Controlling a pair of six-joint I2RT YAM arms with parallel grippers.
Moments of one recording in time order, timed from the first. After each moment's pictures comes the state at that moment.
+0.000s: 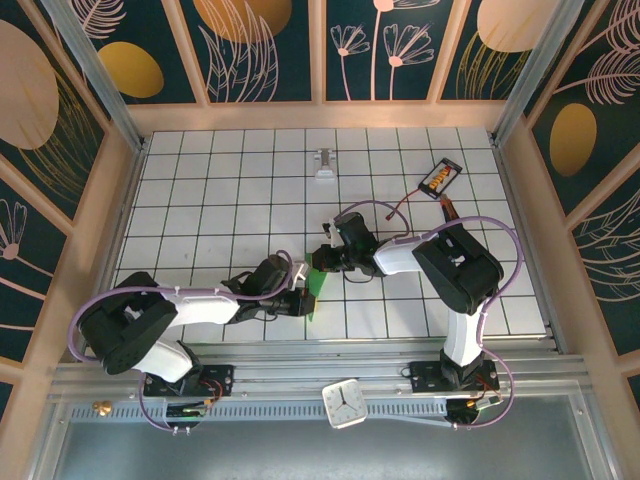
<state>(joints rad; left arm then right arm) -0.84 1.49 0.47 0.19 0.37 -0.73 0.70 1.88 0.85 0.22 -0.42 0.64</state>
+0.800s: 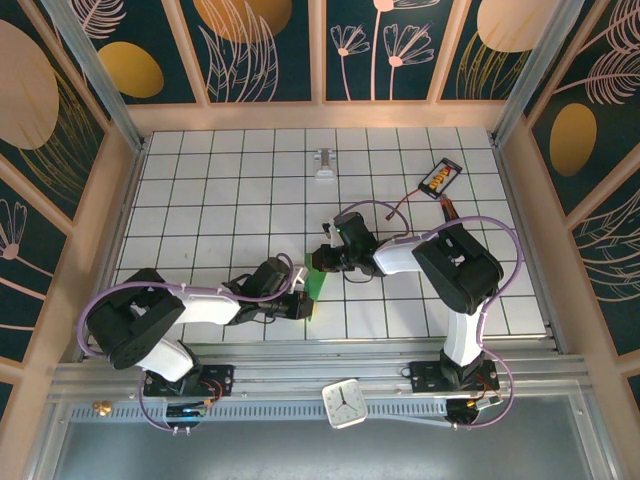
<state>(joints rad) -0.83 1.52 0.44 0.23 0.39 -0.69 0.70 1.88 0.86 0.21 -0.42 0.64</state>
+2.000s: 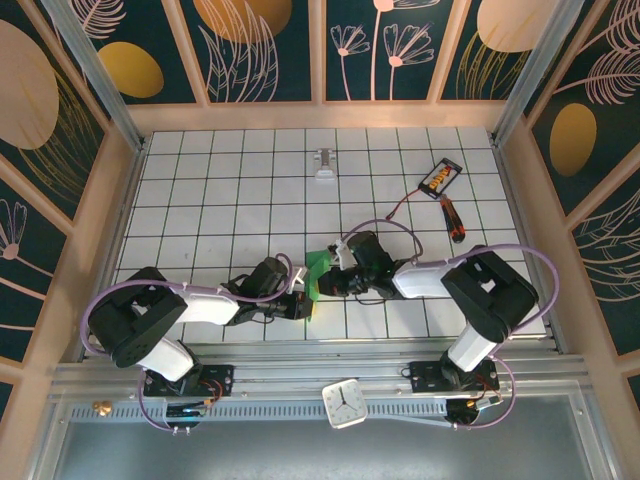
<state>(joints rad) -0.82 1.54 0.42 0.28 0.44 -0.68 0.76 1.65 0.61 0.26 -0.60 0.70</state>
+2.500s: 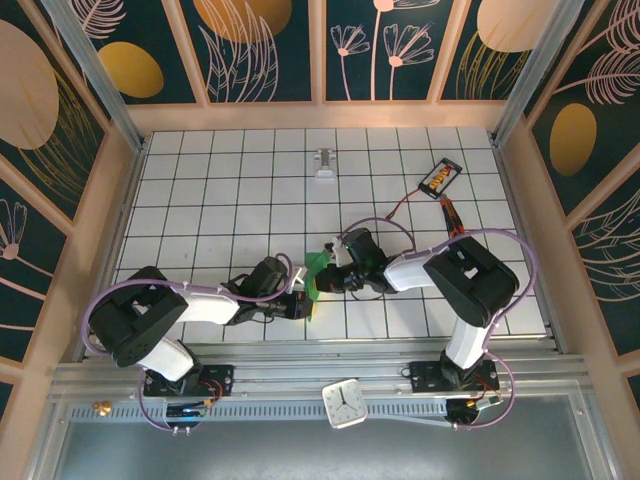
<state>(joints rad) -0.81 1.55 0.42 0.29 0.45 -0.68 0.73 1.77 0.68 0.28 -0.60 0.68</state>
